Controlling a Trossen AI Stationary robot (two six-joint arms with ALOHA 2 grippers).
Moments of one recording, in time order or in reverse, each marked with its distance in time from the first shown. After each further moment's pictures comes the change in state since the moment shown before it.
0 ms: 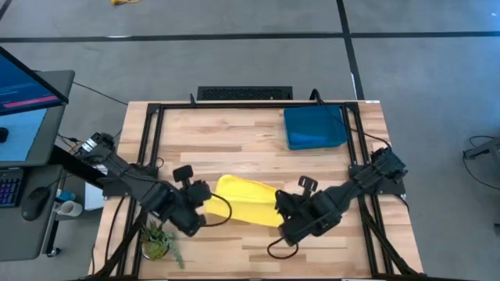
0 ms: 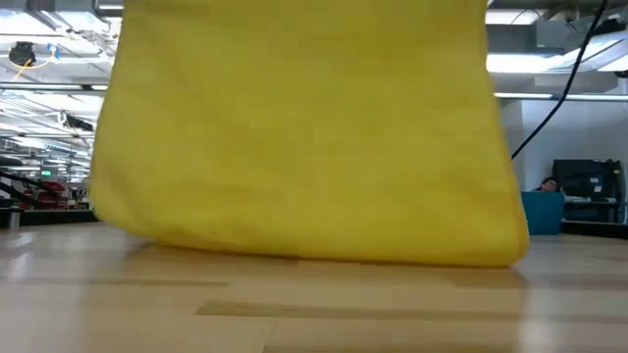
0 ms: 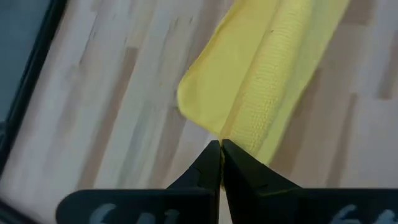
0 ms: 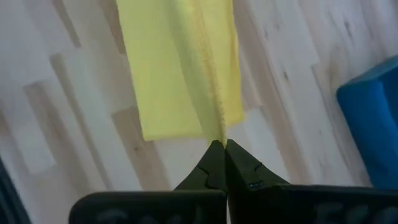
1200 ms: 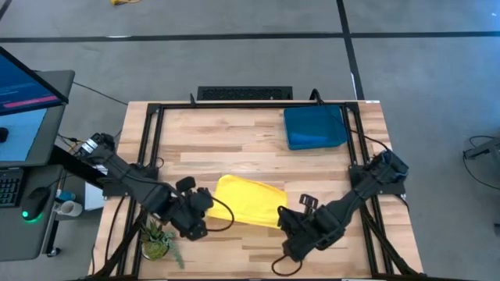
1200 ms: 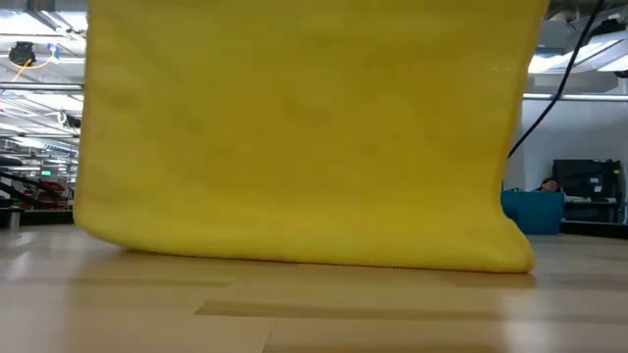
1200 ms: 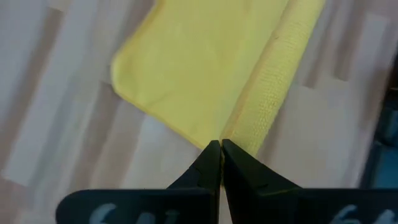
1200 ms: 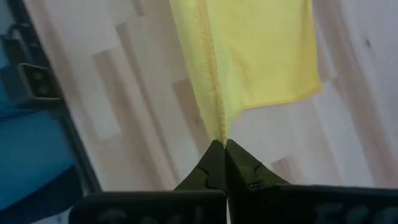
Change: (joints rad) left arm -0.010 0.001 -0.030 0.141 0.203 -0.078; right arm 0.086 -0.006 -0.122 0.184 -0.140 0.084
